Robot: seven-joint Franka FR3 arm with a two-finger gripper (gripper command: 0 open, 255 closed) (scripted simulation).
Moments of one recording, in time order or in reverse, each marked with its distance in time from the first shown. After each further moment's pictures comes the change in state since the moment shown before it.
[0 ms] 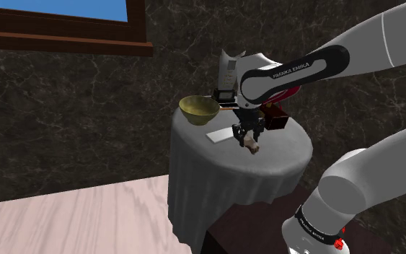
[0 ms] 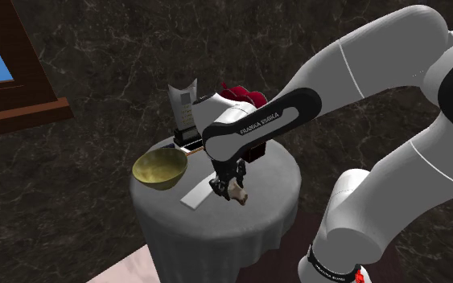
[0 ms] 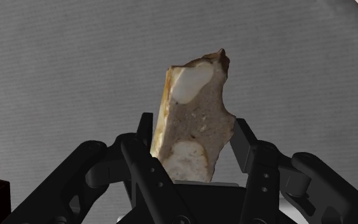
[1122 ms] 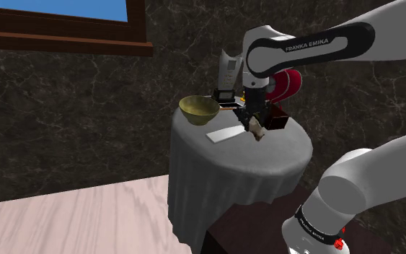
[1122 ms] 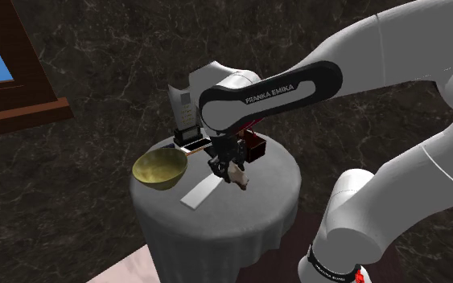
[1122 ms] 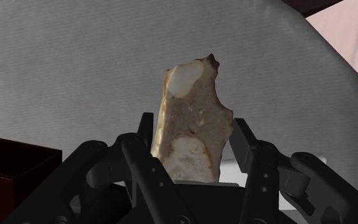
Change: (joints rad) arm 0.001 -0.085 -0.007 0.140 0.006 -0.223 -0.022
